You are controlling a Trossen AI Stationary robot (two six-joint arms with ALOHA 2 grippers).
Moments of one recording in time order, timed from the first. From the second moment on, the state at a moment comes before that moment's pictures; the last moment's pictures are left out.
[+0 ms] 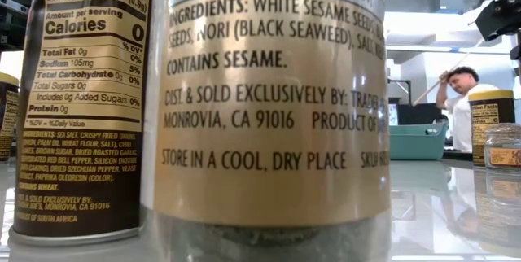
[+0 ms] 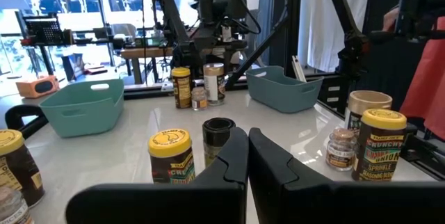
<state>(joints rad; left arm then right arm) 0.00 0.03 0.02 0.04 0.16 0.04 0.60 1.07 0.76 -1.19 0.00 1.02</state>
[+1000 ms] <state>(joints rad) 0.00 0.03 0.02 0.04 0.16 0.04 0.94 1.17 1.24 -1.38 0.03 1.60</state>
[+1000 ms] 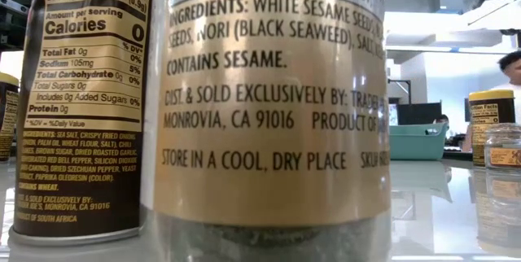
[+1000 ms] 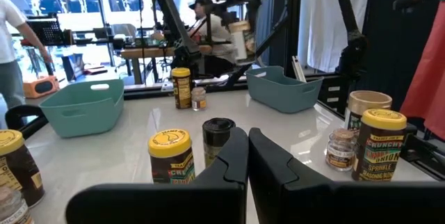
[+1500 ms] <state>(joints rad) 0.00 0.03 0.02 0.04 0.16 0.04 1.15 1.49 1.30 -1.24 0.03 2.01</state>
